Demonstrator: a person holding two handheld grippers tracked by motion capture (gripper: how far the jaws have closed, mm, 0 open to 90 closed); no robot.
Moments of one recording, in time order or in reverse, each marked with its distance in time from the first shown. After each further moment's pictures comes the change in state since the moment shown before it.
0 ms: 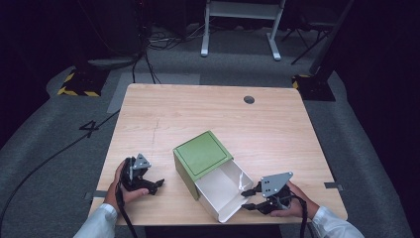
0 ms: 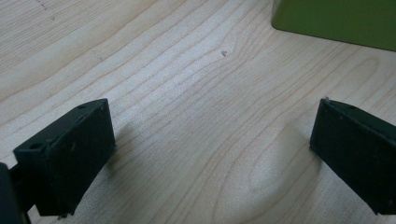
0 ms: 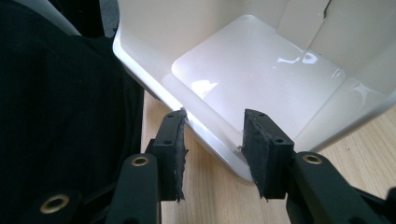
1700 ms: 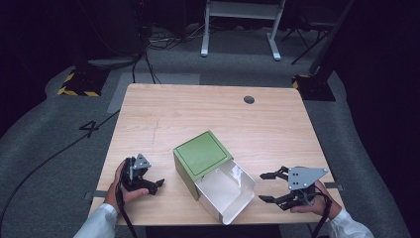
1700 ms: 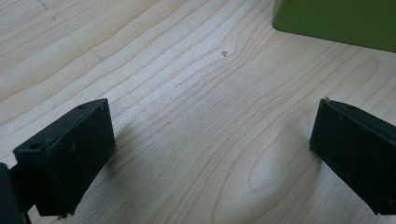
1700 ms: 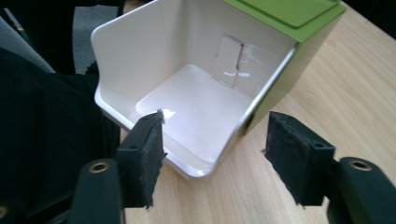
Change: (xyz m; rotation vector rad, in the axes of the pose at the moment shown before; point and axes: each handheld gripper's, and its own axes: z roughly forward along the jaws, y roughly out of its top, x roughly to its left) left arm 0.000 0.000 0.000 -0.002 0.003 -0.003; right arm 0.003 0.010 -0.067 -0.132 -0.185 -0.011
